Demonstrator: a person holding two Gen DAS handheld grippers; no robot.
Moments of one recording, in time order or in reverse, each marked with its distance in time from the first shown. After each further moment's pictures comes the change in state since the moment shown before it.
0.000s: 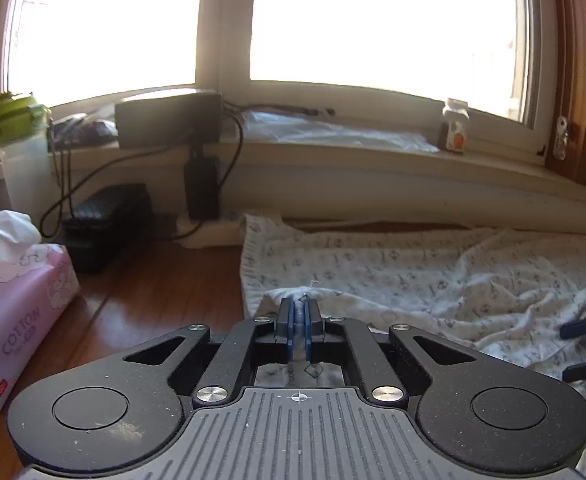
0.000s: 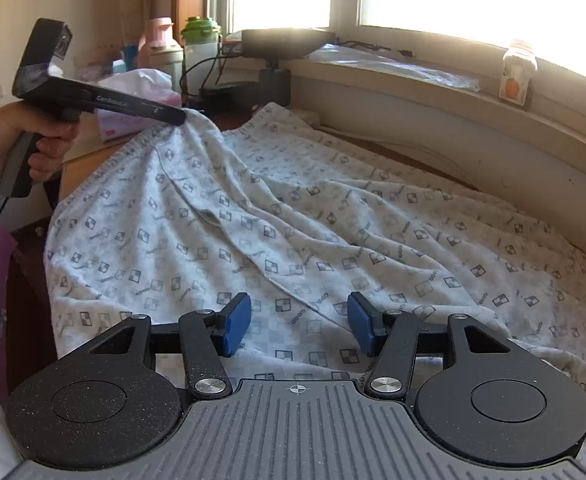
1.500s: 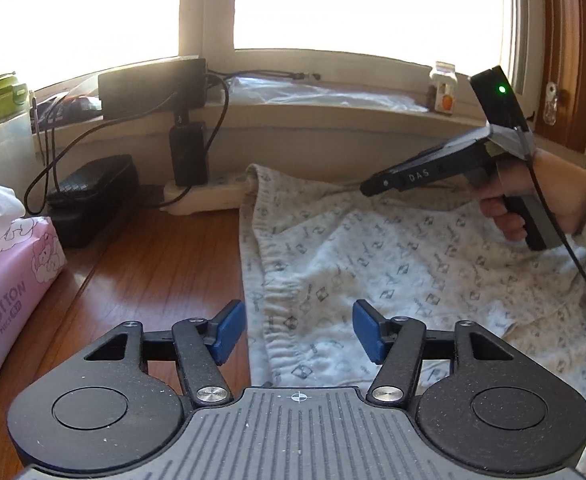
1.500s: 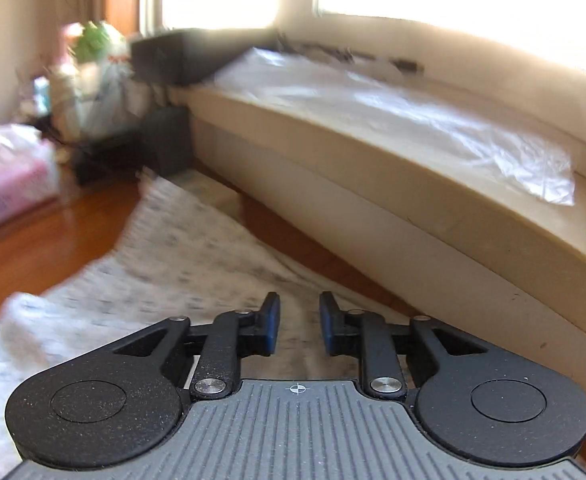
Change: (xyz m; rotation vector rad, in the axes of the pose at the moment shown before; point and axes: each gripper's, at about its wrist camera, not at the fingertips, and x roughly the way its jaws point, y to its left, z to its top) left arm -0.001 0.005 -0.018 -0.011 -0.019 -0.061; right arm 0.188 -0.056 0.156 0.036 0.013 -0.013
